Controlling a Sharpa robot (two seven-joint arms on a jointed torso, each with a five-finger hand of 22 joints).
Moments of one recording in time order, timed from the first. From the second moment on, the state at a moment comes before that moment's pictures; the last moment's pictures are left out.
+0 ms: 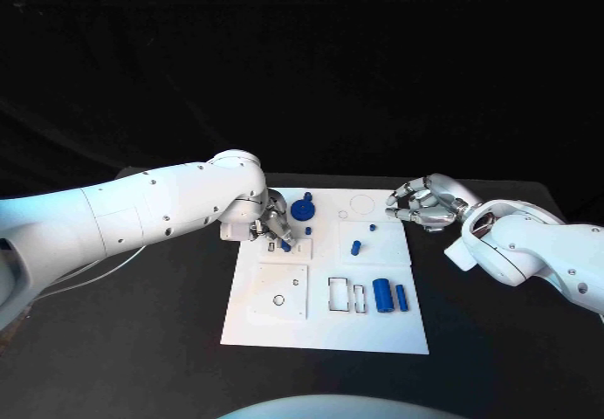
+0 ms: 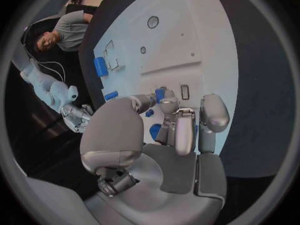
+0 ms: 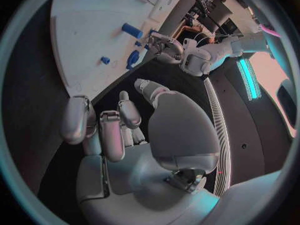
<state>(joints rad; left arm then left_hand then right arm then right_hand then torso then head) 1.35 -0.58 -0.11 1.27 -0.94 0.40 -0.67 1.14 -0.14 0.78 0.24 0.05 0.82 0.08 0.75 0.87 1.23 -0.02 1.17 0.84 1.47 -0.07 1.50 1.31 0.11 1.31 0.04 1.31 1.09 1.25 -0.89 -0.13 1.49 -0.83 -0.35 0.05 1.20 -0.16 0.44 0.09 0.33 0.78 0.16 0.40 0.48 1.28 0.07 1.24 1.20 1.46 0.01 1.48 1.31 0.07 1.37 0.10 1.19 1.29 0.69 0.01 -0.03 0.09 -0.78</state>
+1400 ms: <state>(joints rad) 1.34 -0.57 -0.11 1.28 -1.02 0.41 -0.65 1.11 -0.12 0.78 0.24 0.05 0.84 0.07 0.77 0.87 1.24 -0.02 1.18 0.84 1.47 -0.07 1.51 1.31 0.11 1.31 0.04 1.31 1.10 1.25 -0.89 -0.13 1.49 -0.83 -0.35 0.05 1.20 -0.16 0.44 0.09 0.33 0.78 0.16 0.40 0.48 1.28 0.07 1.25 1.20 1.46 0.01 1.48 1.31 0.07 1.37 0.10 1.19 1.29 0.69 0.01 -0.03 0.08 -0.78</state>
